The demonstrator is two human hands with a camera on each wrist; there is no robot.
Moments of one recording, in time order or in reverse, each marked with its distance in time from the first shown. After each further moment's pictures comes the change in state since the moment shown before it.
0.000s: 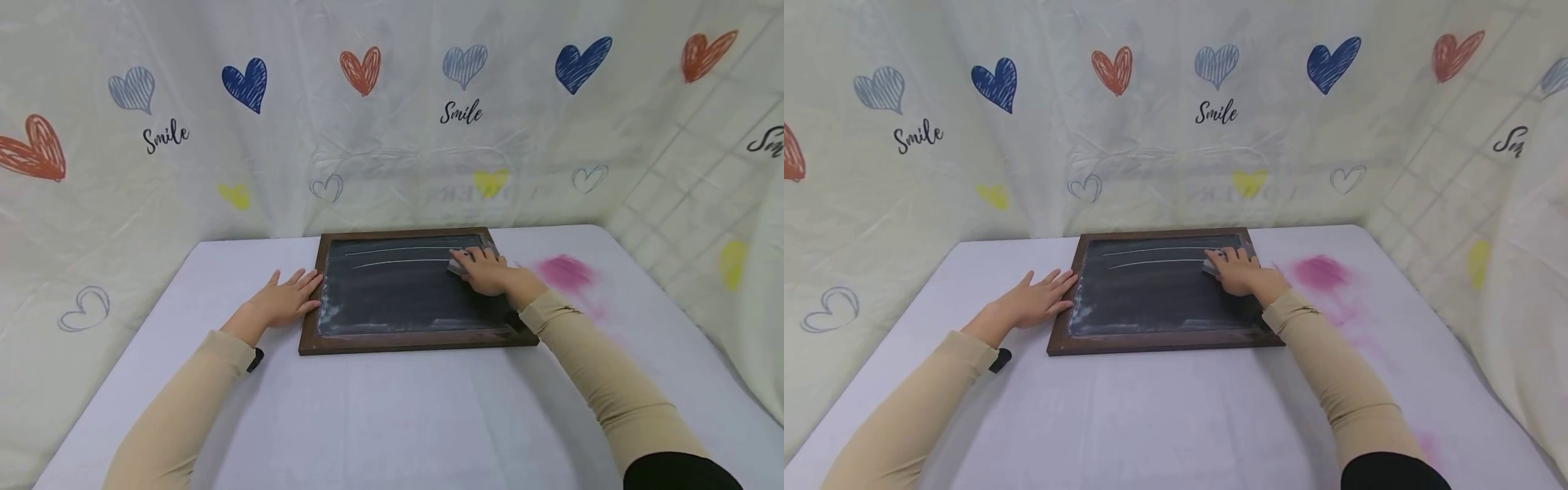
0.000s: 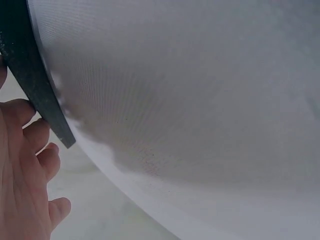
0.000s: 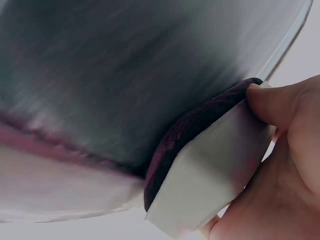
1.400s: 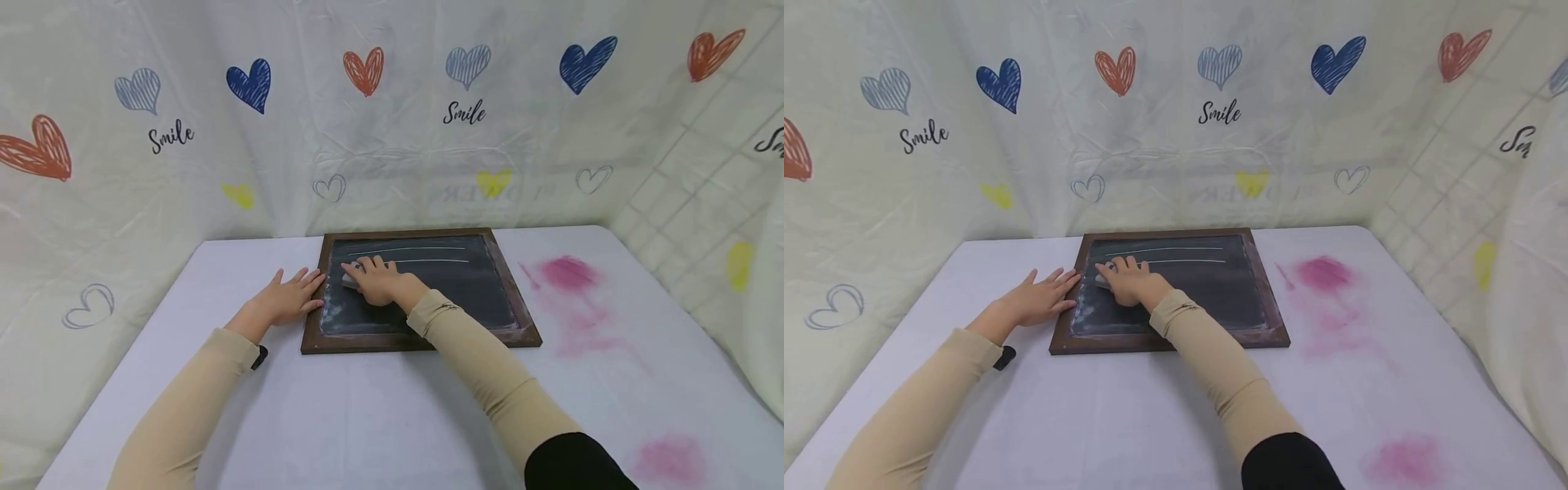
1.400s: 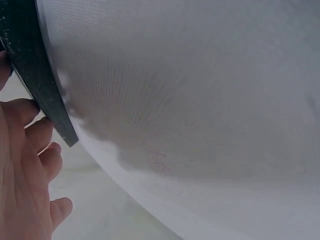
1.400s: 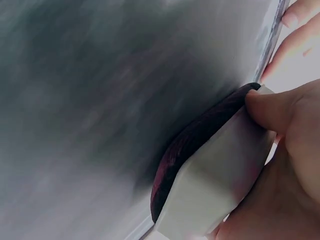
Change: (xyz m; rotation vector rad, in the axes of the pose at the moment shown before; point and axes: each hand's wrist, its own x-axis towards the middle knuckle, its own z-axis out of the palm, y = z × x) left_hand 0.003 0.002 -0.004 0.016 -0.034 -0.033; right_hand 0.069 -0.181 0.014 -0.125 -0.051 -0.173
